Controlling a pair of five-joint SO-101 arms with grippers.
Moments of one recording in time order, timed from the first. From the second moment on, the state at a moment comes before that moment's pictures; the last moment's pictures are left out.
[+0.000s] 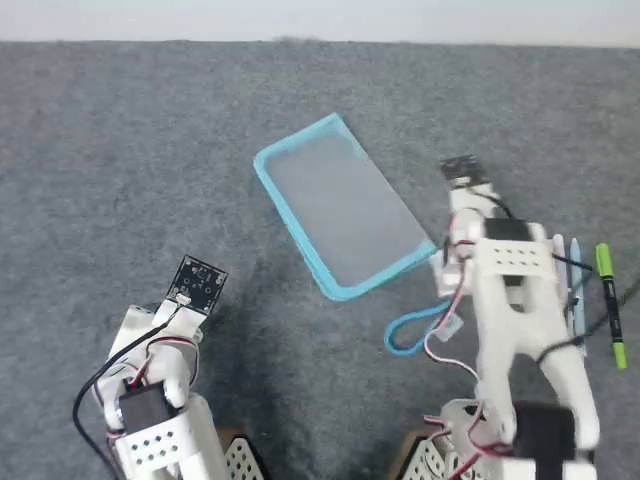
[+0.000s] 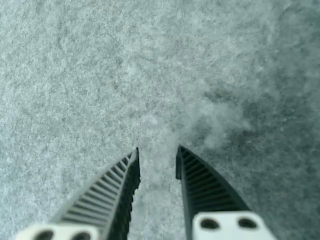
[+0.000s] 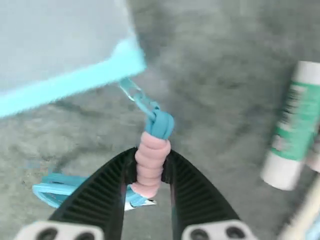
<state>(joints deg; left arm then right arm) -26.9 -103.0 97.0 70.8 -37.8 -0.2 -18.3 40.5 65.4 13.9</state>
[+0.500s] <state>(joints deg) -16.2 -103.0 86.4 60.1 -18.2 -13.1 -44.1 34.0 70.6 10.2</state>
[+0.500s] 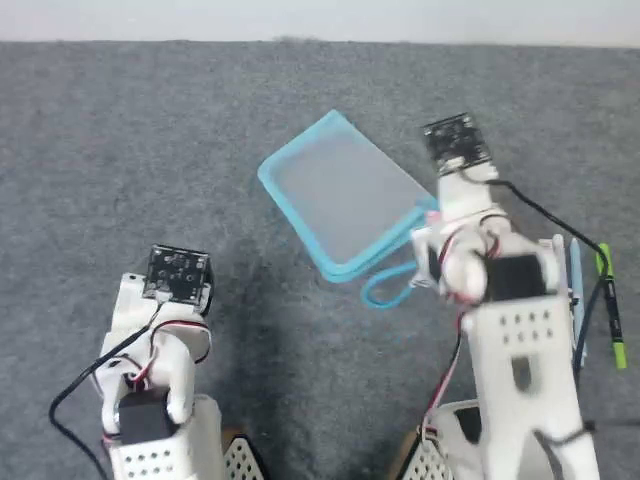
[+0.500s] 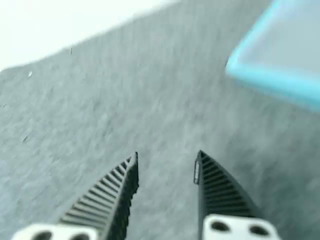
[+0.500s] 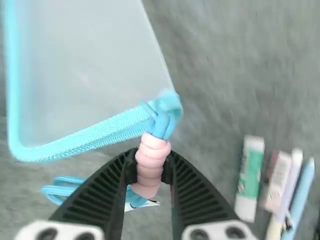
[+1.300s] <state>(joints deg) 0.4 -50.9 69.1 35.7 1.5 -25.5 -47.9 24.3 78.2 13.1</state>
